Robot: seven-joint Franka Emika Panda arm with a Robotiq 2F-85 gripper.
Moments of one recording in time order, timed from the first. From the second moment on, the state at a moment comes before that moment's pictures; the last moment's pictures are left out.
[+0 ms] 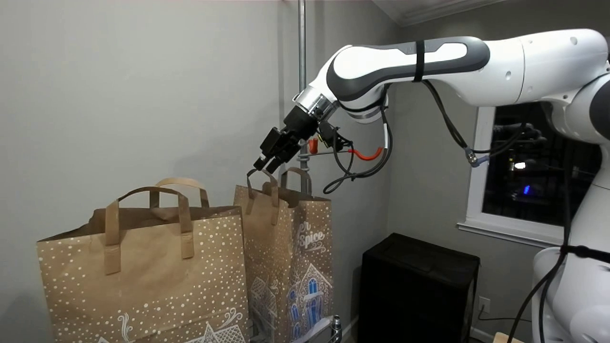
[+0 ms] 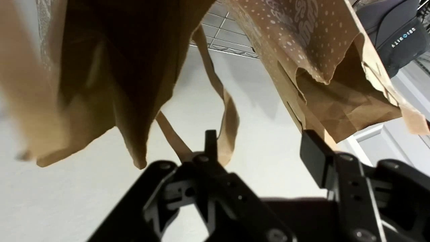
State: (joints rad) arm 0.26 -0.21 0.11 -1.90 0.40 2.29 -0.19
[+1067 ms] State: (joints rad) arm 0.18 -0.46 0.22 -2.00 0.03 2.19 0.17
